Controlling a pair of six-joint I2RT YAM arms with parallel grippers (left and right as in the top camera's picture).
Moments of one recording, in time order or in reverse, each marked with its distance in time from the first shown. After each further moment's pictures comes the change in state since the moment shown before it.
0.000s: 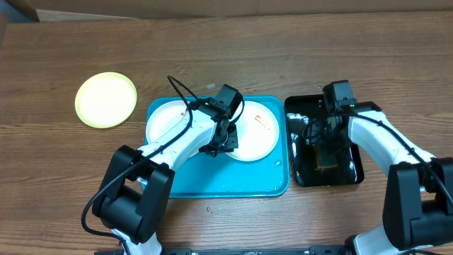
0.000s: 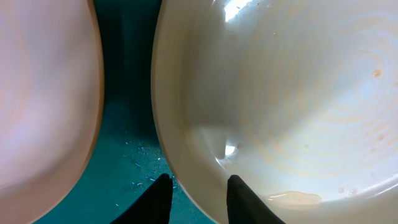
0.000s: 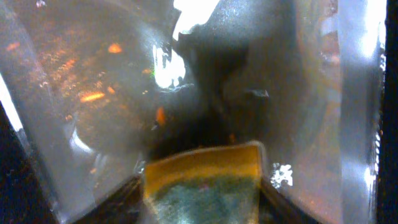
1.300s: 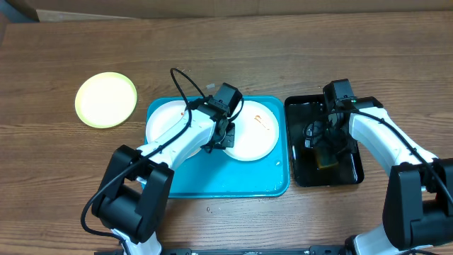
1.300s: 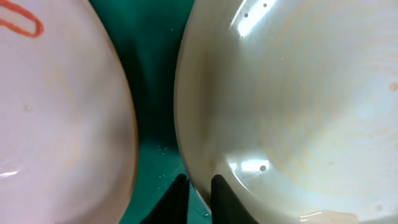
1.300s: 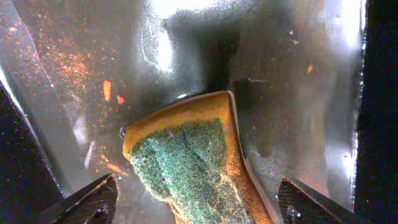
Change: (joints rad) left arm 0.013 0.000 -0.001 0.036 -0.106 0.173; right arm 0.000 0.000 0.062 -0.164 0.004 0.000
